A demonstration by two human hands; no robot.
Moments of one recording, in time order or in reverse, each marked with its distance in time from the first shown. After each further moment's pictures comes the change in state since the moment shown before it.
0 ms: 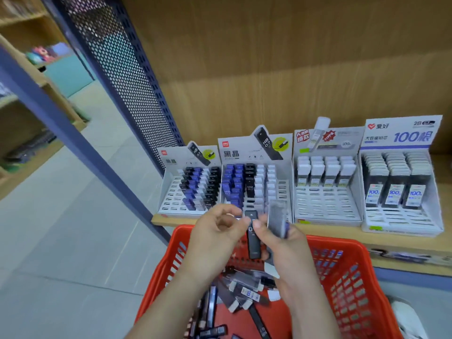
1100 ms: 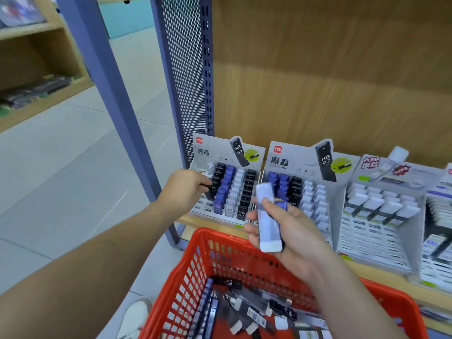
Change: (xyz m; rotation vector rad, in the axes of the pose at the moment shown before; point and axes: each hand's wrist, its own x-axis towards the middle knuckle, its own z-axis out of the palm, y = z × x) left_hand 0.155 -0.088 -0.140 0.742 0.084 0.203; right_hand 0.059 -0.007 0.096 -0.134 -0.245 0.230
